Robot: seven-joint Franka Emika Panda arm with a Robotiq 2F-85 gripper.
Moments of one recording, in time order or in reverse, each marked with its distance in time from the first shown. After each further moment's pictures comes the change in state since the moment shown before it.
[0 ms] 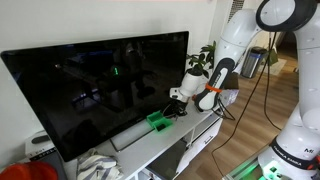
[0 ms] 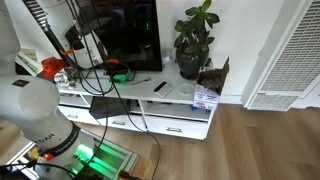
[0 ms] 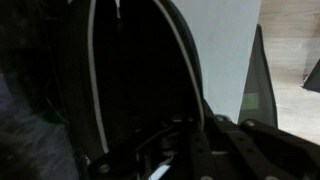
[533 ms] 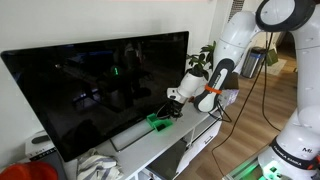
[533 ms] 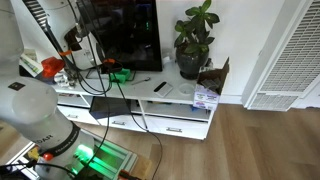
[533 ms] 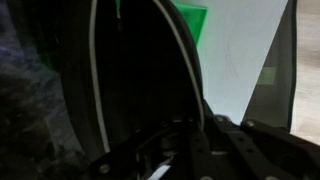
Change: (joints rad) arm -0.105 0.031 0.146 0.004 -0.007 0.100 -0.064
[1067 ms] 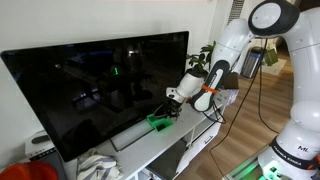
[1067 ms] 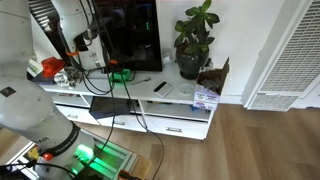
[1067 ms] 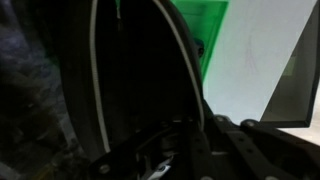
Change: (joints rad) arm -0.187 0.108 0.151 0.073 -0.006 0.024 -0.058
